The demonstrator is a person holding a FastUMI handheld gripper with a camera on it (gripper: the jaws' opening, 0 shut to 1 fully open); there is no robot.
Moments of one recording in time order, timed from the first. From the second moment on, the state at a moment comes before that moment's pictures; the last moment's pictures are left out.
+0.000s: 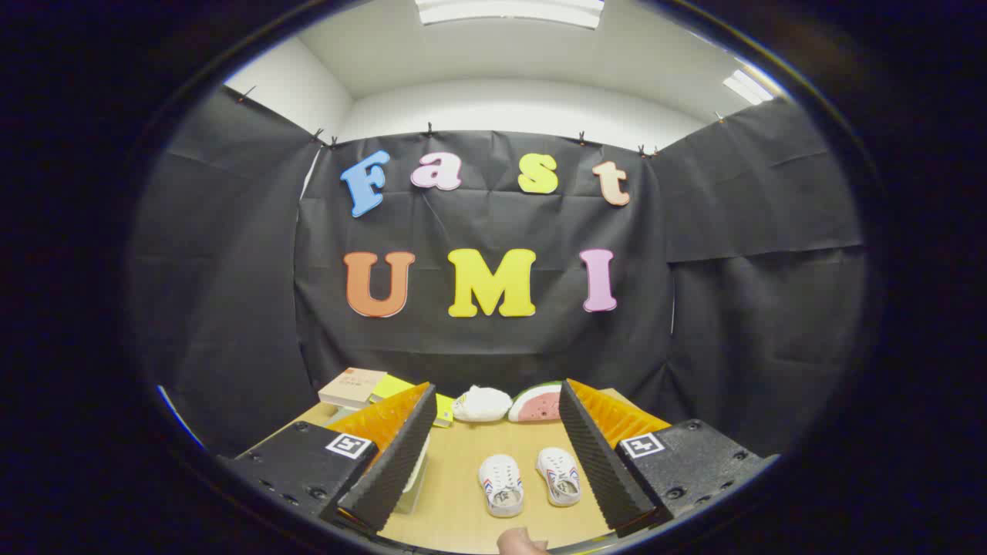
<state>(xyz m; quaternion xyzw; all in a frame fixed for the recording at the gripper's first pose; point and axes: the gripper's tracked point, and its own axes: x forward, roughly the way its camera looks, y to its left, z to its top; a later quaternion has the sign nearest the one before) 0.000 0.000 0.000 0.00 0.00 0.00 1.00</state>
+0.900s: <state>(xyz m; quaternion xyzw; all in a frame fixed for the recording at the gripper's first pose) 0.003 0.013 -0.009 -0.02 0.00 0.00 1.00</state>
